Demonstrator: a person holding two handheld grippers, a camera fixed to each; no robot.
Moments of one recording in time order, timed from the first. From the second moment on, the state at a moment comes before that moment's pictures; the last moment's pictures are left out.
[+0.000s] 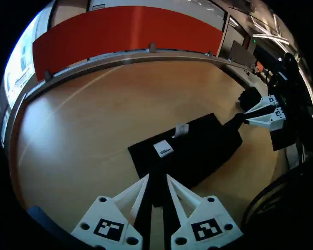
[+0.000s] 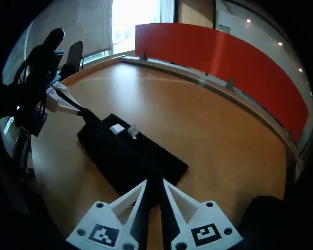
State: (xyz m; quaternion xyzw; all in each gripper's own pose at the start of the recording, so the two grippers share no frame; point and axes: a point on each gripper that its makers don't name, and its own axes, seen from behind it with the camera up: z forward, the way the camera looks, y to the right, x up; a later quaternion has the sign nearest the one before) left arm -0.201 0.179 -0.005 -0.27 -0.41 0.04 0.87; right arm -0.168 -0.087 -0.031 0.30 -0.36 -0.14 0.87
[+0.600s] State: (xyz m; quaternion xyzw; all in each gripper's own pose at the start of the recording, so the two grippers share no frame) left arm -0.249 0.187 0.020 -0.25 -0.43 0.07 0.86; right arm -0.215 -0.081 -0.010 0.27 -0.41 -0.13 0.86
